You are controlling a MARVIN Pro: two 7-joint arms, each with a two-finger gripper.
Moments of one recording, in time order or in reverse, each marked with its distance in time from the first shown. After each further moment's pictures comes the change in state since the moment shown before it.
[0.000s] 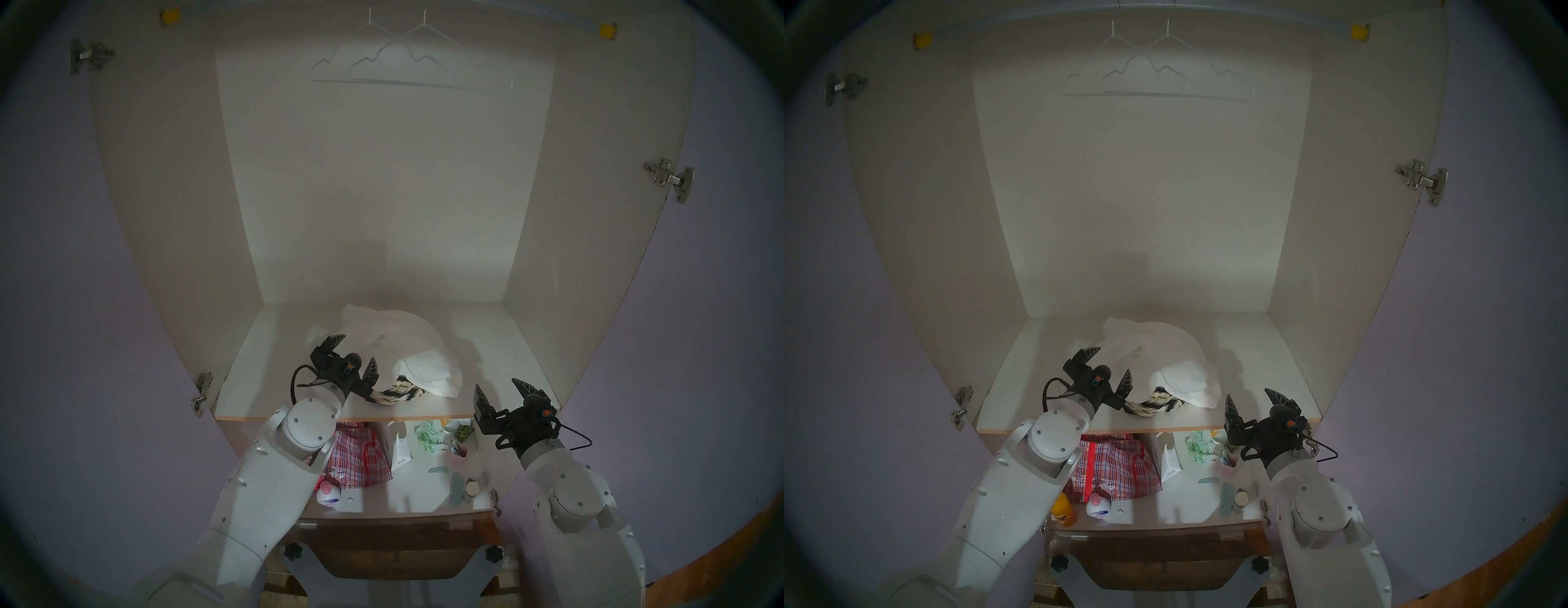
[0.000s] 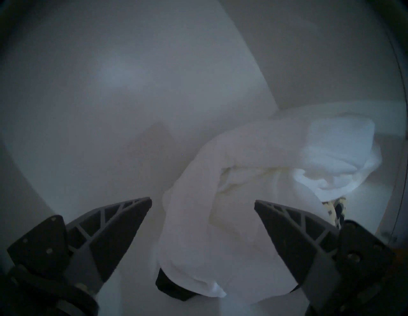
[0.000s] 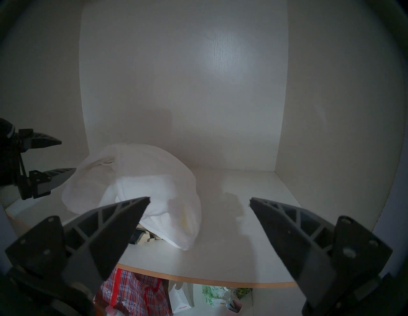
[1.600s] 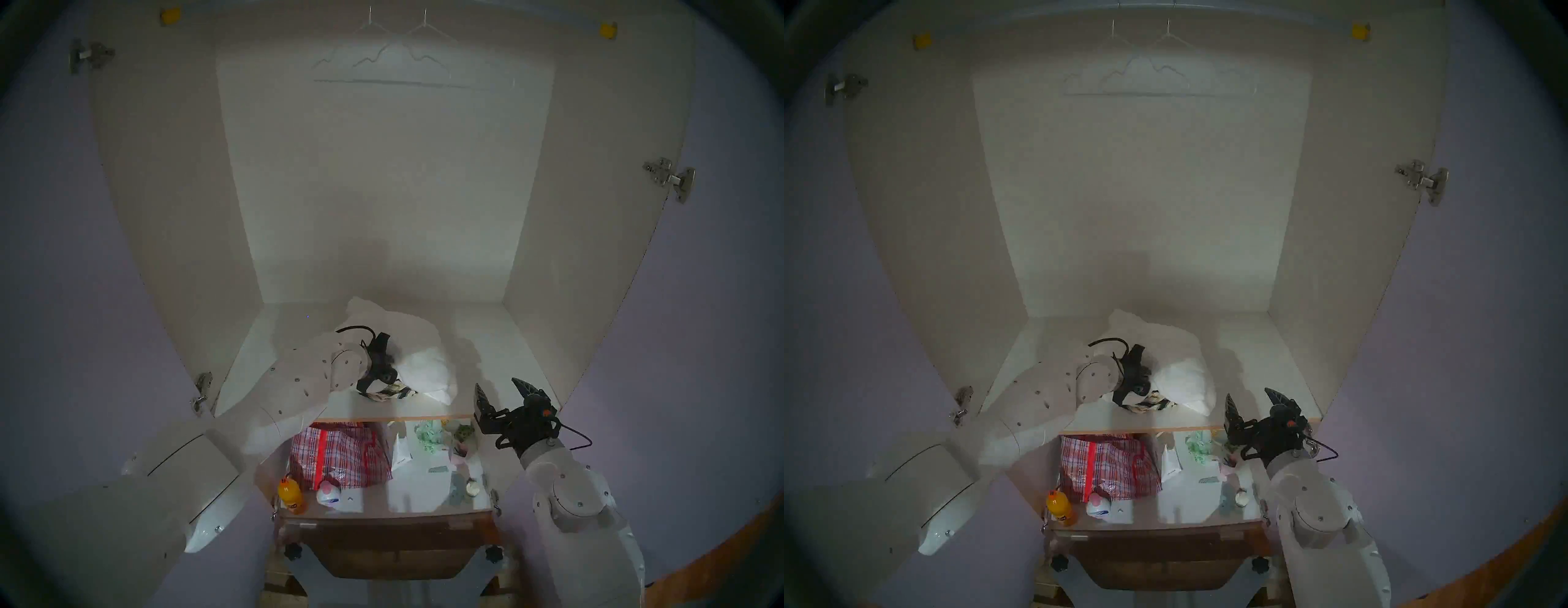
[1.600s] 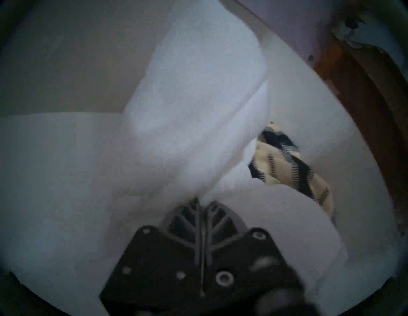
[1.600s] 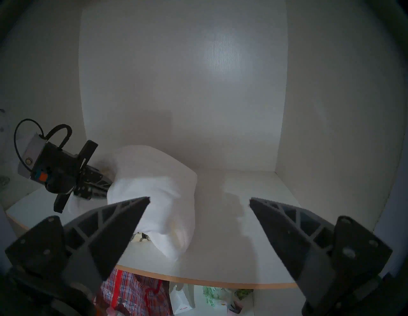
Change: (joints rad) left arm -0.510 -0.013 0.368 0.515 0.487 -0.275 -0.239; right arm 0.001 -0.007 0.004 0.001 -0.001 -0.003 0.006
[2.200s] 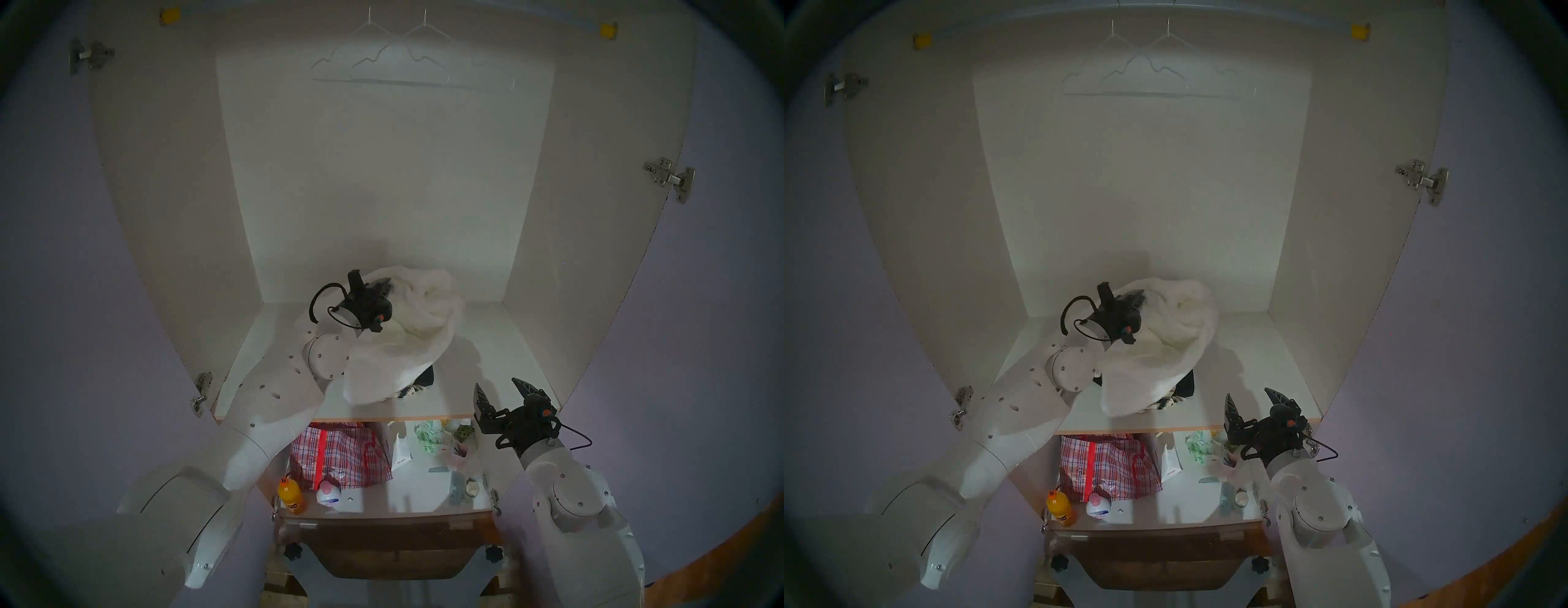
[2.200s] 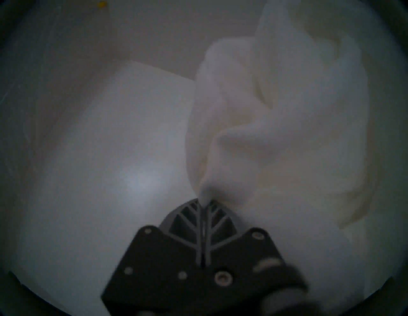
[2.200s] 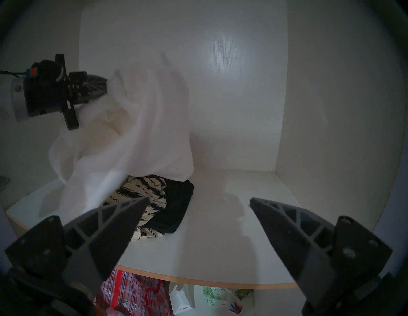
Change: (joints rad) left arm 0.220 0.019 -0.324 -0.416 -0.221 0.032 0.394; right arm 0.001 -0.001 0.001 0.001 0.000 0.000 0.002
